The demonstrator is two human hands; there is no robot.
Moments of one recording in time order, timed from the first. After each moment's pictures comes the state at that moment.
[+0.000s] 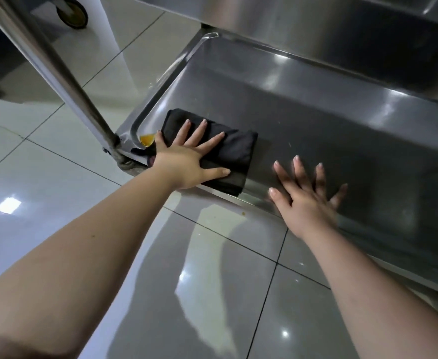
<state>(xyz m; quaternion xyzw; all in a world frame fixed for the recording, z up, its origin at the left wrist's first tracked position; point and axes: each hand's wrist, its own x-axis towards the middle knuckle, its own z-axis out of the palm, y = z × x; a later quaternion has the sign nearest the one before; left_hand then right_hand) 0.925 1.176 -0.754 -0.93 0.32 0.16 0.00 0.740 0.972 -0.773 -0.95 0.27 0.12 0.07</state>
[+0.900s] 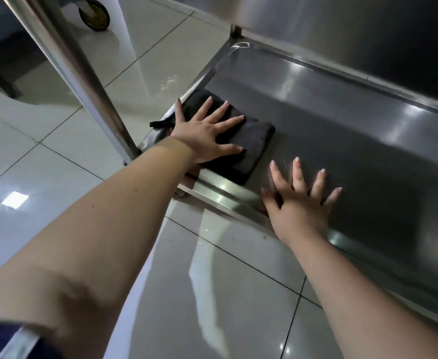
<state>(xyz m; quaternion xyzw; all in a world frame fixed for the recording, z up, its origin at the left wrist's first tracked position) 1.019 1.165 -0.754 -0.93 0.36 0.10 0.00 0.817 1.021 -0.781 -0.96 0.26 0.09 0.04</state>
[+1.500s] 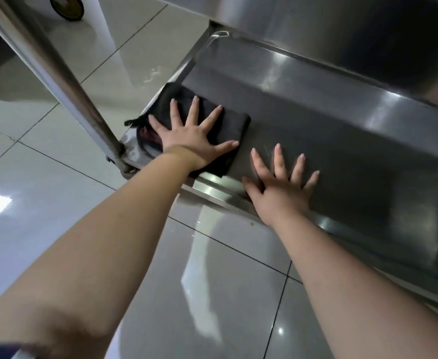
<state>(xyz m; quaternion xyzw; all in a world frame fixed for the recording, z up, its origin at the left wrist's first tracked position) 0.974 1.149 -0.755 -0.97 0.22 0.14 -0.03 0.817 1.018 -0.774 -0.96 0.26 0.13 0.05</state>
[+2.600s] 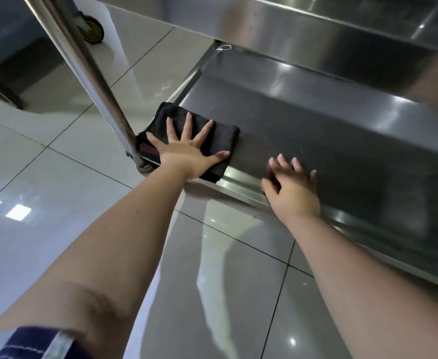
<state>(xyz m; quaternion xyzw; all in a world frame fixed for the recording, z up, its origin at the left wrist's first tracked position) 0.948 1.180 -0.749 -0.97 0.19 0.16 0.01 0.783 1.006 -0.763 -0.96 0.23 0.03 0.12</state>
